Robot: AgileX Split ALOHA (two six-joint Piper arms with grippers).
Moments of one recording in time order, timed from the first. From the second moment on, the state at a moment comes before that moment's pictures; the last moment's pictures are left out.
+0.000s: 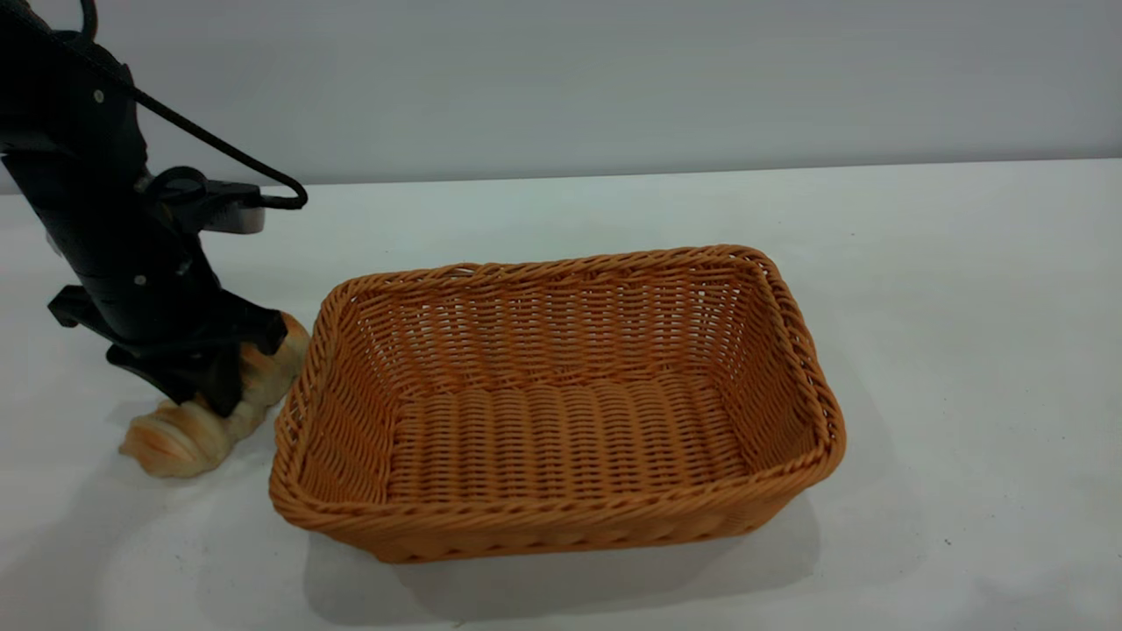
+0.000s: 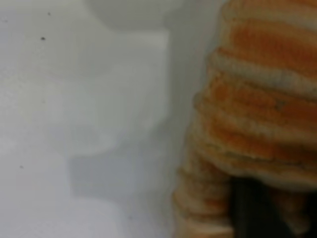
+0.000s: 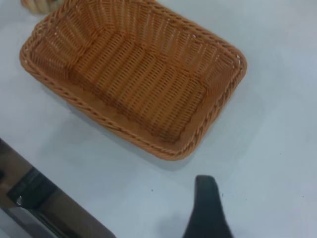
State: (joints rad) left arm -0.12 2.22 -1.21 0.03 0.38 0.04; right arm 0.36 0.95 -0.94 0.24 0.89 -0.35
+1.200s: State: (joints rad) left arm -0.49 1.93 -1.25 -0.12 0.39 0.01; right arm 0.36 0.89 -0.94 0.24 0.92 -0.35
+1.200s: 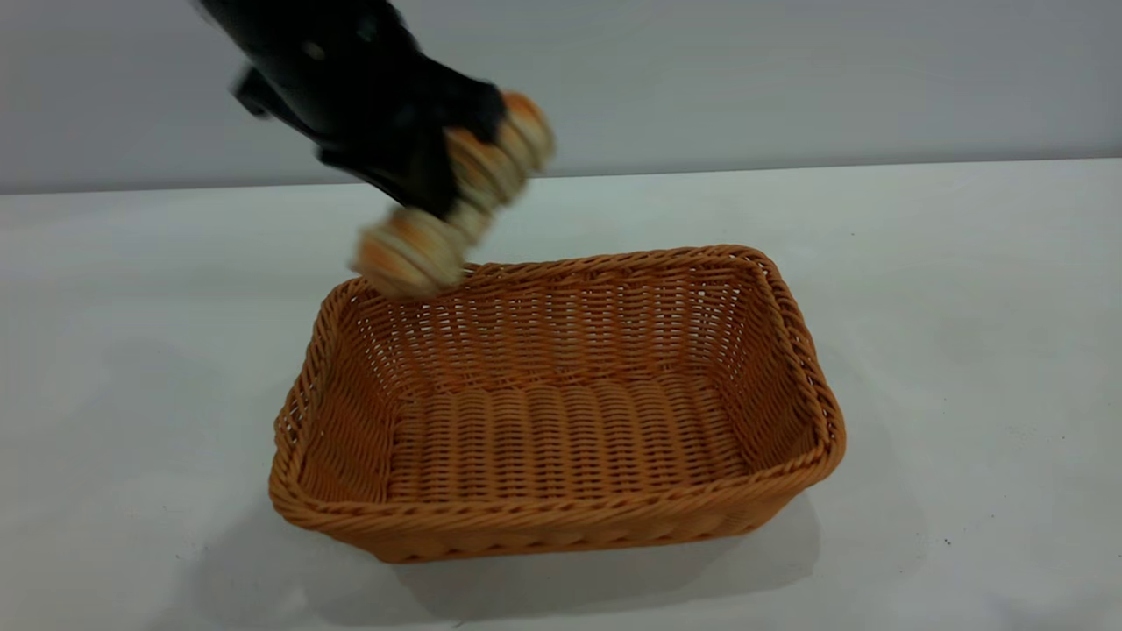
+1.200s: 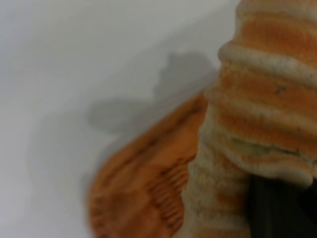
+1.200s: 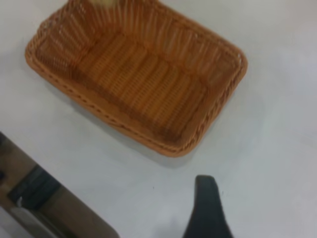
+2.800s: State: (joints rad) left arm -0.46 1.39 -1.23 0.02 0.80 0.09; right arm 0.36 0.45 -0.82 0.05 1.19 -0.13
